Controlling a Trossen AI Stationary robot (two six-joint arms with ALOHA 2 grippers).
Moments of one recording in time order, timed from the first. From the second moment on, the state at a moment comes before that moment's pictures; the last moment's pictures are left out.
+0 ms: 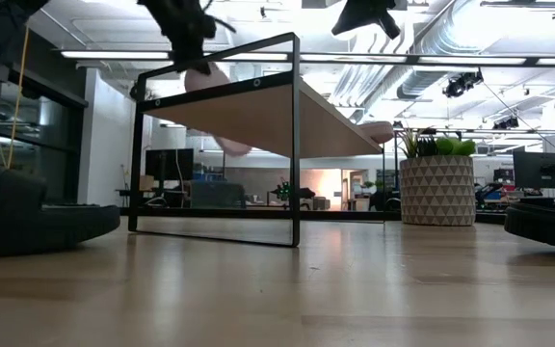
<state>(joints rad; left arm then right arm) 1.14 1.91 2.33 -1.53 0.48 0.54 -0.35 1.34 1.48 -0.67 0.10 0.31</state>
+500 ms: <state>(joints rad) 1.02 1.79 2.33 -1.52 0.64 0.47 -0.35 1.34 1.48 -0.68 0.10 0.29</state>
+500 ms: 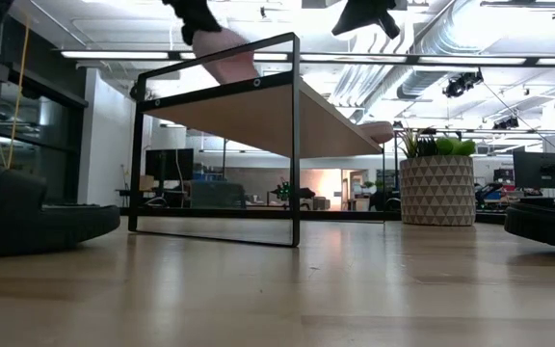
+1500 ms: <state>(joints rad) 0.47 1.77 2.32 -1.28 0.39 0.25 -0.35 1.27 1.48 -0.87 0.24 0.31</state>
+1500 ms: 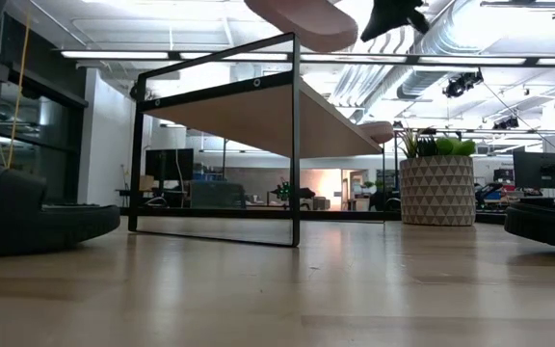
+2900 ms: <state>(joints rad) 0.42 1.72 1.97 -0.77 0.44 0.07 -0.34 0.97 1.42 -1.02 0.05 0.54</state>
